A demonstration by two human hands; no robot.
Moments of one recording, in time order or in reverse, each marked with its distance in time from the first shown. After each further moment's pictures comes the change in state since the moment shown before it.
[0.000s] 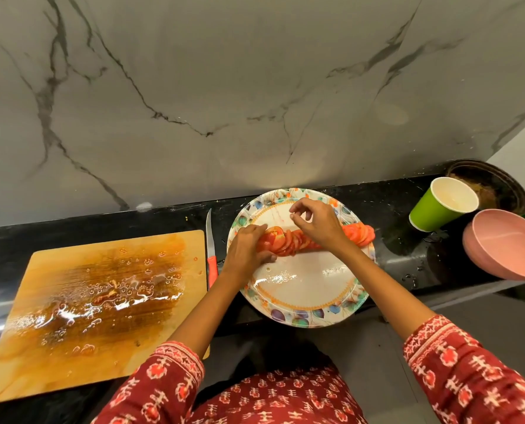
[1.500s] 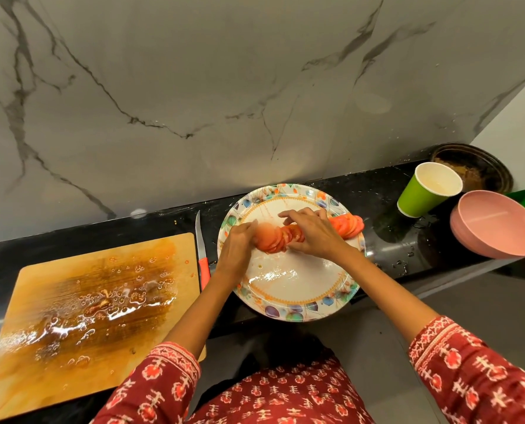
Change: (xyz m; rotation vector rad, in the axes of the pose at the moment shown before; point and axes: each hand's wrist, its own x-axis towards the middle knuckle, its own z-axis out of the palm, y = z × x) left_hand 0.005 0.000 0.006 0.001 0.043 0.003; right_hand -0.027 0.017 -0.006 -0.330 -0.326 -0.053
